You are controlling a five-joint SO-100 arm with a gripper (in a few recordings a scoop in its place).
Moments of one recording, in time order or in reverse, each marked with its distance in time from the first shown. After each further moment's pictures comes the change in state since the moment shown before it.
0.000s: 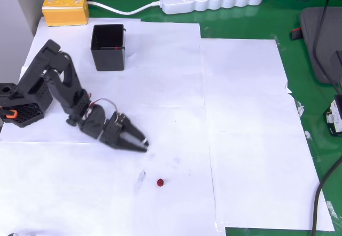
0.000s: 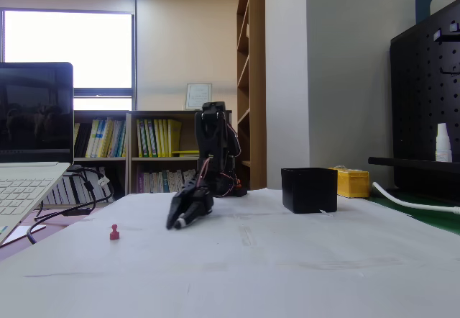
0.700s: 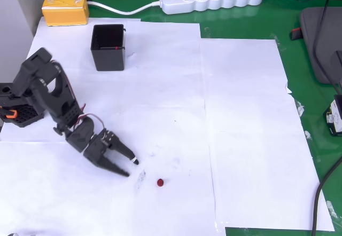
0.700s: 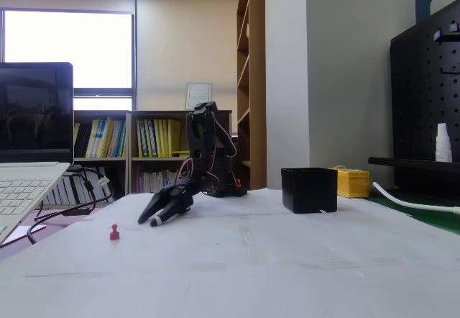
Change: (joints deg) arm 6.8 -0.6 1.7 1.9 -2.2
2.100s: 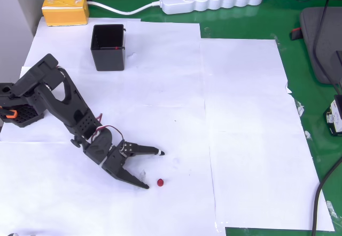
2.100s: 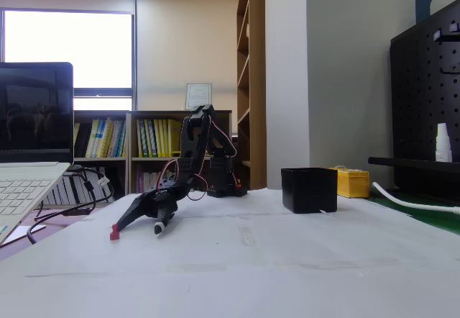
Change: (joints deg) arm -0.4 6.9 24.4 15.6 1.6
